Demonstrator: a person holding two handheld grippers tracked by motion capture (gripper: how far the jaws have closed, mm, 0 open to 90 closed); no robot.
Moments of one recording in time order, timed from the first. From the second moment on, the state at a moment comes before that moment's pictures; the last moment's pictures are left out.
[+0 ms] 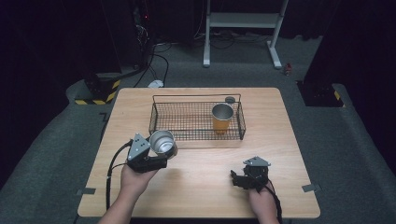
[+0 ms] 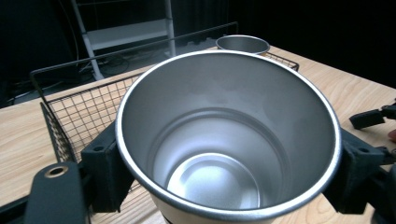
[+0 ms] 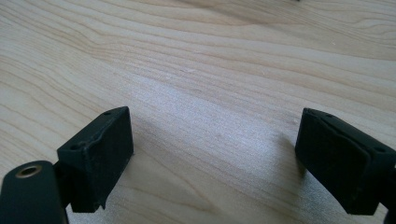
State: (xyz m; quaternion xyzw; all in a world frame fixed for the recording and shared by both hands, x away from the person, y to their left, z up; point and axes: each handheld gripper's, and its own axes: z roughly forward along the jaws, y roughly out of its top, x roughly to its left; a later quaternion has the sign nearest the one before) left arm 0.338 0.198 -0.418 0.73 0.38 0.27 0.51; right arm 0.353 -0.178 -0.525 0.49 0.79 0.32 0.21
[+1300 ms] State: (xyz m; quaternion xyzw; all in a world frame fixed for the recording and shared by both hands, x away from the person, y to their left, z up) left arm 0.356 0.189 -0.406 0.71 0.37 0.28 0.52; right arm 0.353 -0.178 -0.525 0.49 0.79 0.32 0.21
